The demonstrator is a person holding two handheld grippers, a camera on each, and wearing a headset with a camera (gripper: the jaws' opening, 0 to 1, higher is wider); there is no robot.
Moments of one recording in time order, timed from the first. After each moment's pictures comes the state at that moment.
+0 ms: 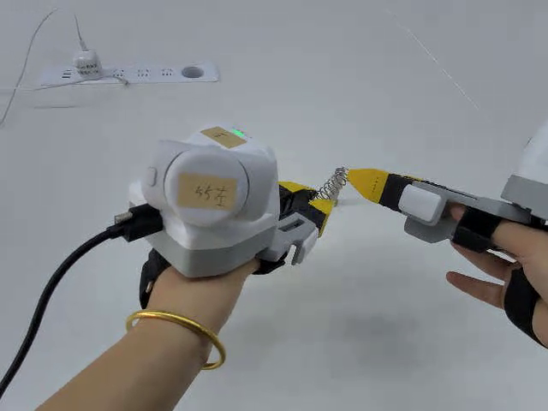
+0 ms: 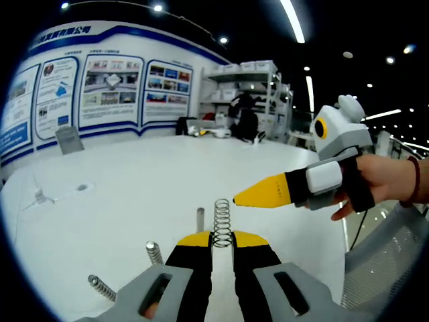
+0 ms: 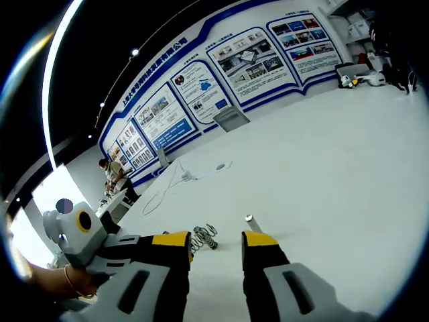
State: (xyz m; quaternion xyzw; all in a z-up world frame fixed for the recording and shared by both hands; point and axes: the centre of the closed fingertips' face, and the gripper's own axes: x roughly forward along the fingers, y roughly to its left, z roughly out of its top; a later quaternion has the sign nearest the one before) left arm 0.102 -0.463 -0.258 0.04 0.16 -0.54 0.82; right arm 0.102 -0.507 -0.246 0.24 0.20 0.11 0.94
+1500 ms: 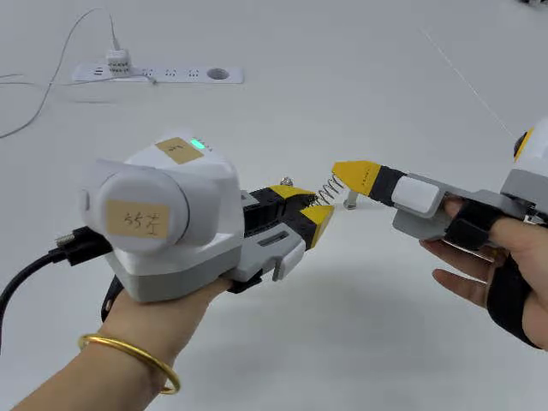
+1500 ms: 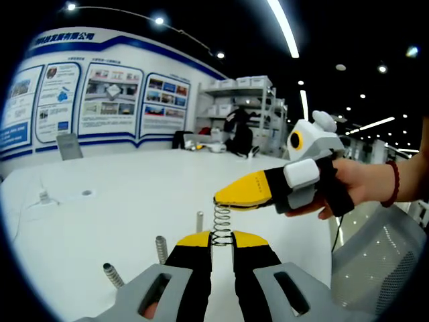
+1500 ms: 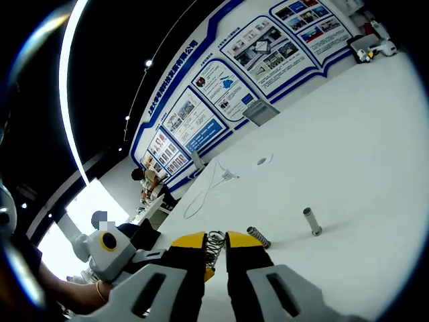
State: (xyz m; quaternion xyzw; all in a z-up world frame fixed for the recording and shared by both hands) left arm 0.088 -0.434 -0.238 0.00 0.13 -0.56 0.82; right arm 0.102 -0.448 -0.220 0.30 0.18 0.21 0.91
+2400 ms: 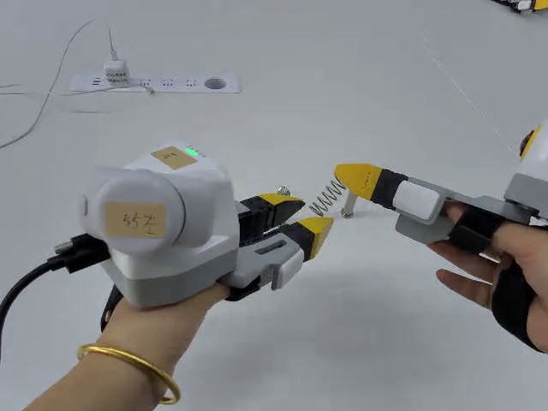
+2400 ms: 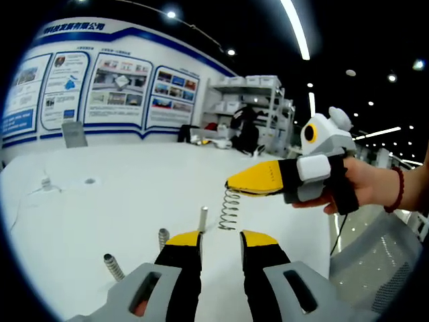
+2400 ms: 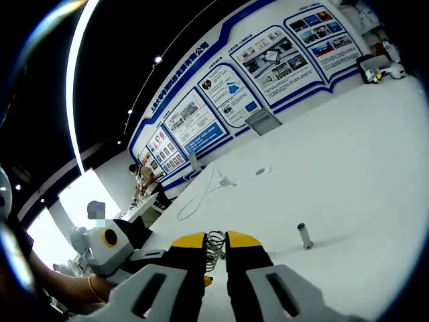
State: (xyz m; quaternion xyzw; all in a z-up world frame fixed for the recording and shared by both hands) left arm 0.094 -0.428 -0.245 -0.01 0.16 -0.54 0.83; right arm 0.107 -0.461 -0.208 0.26 0.16 0.20 0.93
